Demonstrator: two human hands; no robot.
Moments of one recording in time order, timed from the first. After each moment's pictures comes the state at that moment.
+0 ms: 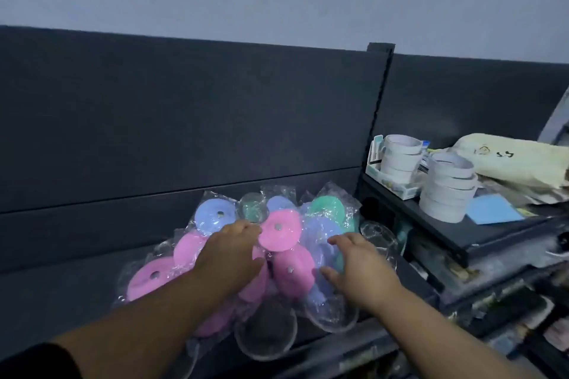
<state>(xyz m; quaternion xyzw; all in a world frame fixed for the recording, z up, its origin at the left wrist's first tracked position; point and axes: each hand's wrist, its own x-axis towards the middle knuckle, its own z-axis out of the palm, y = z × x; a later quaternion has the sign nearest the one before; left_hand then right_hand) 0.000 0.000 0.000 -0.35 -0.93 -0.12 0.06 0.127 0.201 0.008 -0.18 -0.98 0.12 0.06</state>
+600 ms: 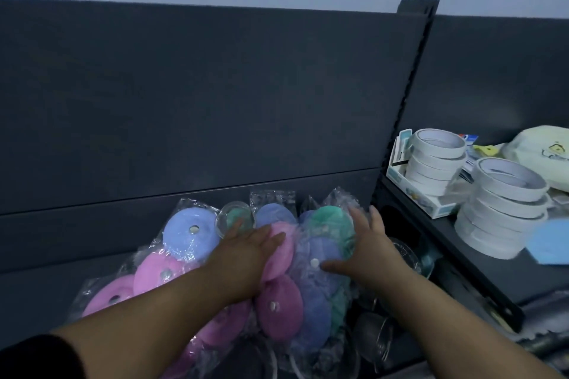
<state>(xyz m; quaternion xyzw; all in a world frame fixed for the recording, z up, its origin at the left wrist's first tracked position) -0.059 0.084 -0.021 -0.43 -0.90 0.06 0.03 0.035 0.307 -0.003 -0.21 -0.94 0.28 0.01</state>
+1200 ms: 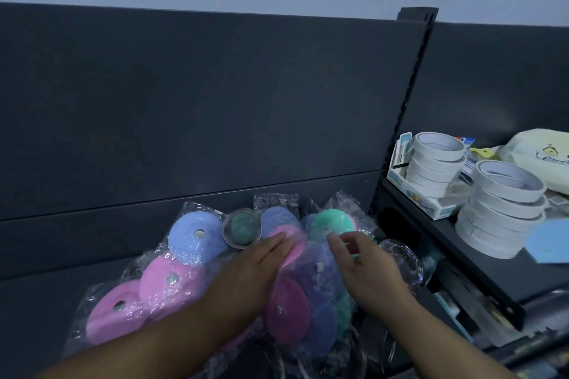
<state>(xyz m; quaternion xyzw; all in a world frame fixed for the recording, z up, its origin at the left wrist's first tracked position) -0.031 0.067 -0.031 -0.46 -0.86 -0.19 0.13 0.055 0.263 0.004 -0.22 -0.90 0.36 0.11</state>
